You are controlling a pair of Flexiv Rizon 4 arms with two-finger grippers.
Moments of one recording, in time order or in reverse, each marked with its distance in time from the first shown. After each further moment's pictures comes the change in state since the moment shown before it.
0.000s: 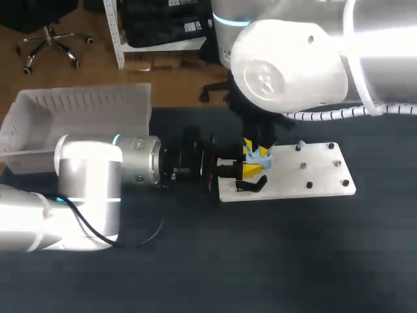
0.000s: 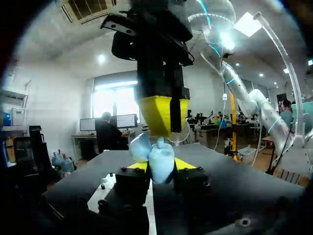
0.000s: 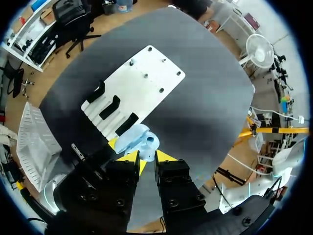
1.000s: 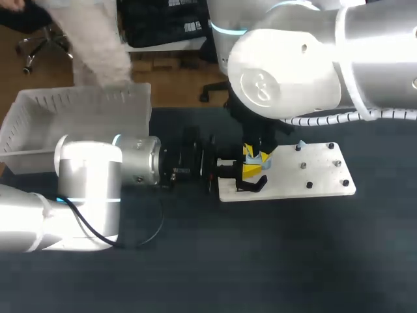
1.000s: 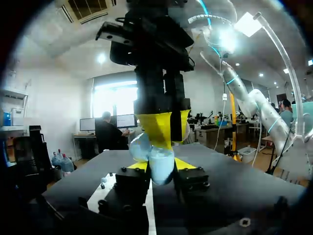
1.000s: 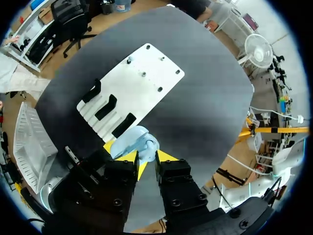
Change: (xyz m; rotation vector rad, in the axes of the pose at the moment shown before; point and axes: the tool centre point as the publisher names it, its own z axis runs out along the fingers) left arm 0.001 0.000 0.000 0.001 0.000 -0.001; right arm 0.000 -0.001 0.013 0.022 0.003 0.002
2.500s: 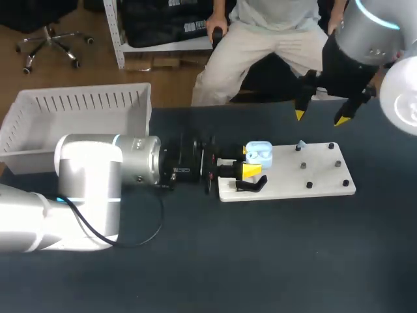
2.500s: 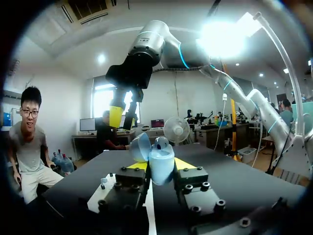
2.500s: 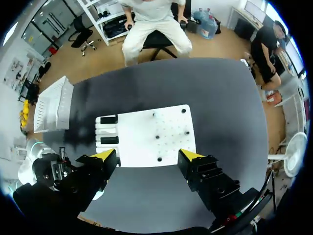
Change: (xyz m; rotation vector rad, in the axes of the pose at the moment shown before) left arm -0.001 0.000 0.000 0.000 -0.001 0.001; right arm -0.145 -0.028 0.005 -0.368 -0.150 -0.671
